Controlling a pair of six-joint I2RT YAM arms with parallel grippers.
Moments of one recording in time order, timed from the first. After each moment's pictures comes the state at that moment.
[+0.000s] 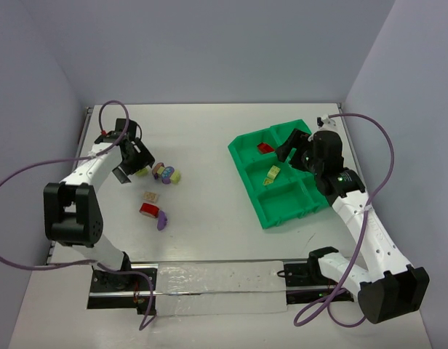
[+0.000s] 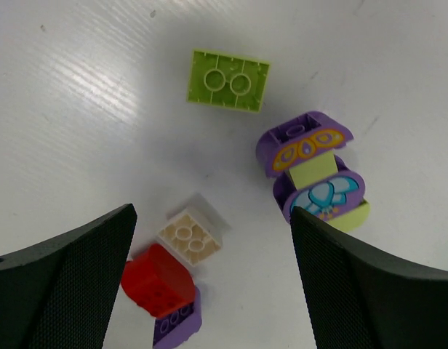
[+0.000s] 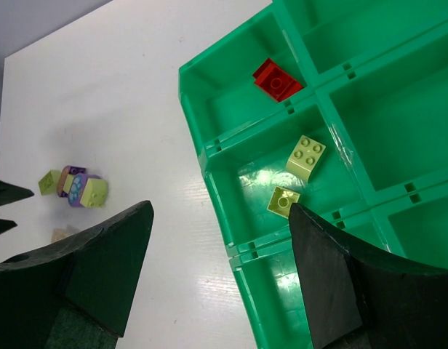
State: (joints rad) left arm -0.12 1.63 1.21 -0.76 -0.20 -0.72; right arm 0.22 1.00 0.94 -0.41 0.01 0.55
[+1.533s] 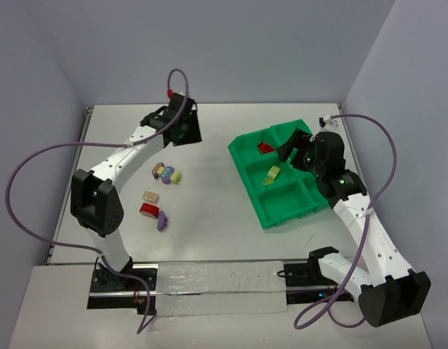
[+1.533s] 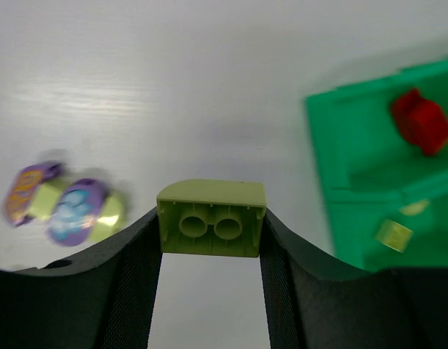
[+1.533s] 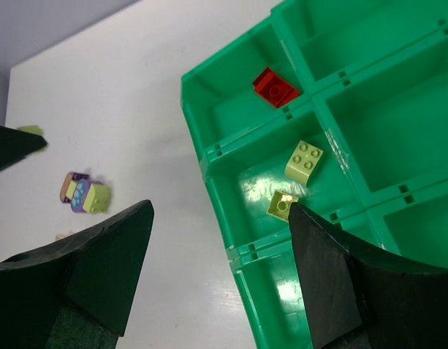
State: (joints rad) left arm -0.53 1.80 1.65 -0.69 -0.19 -0.55; right arm 0.22 0.97 0.94 -0.41 0.02 0.55
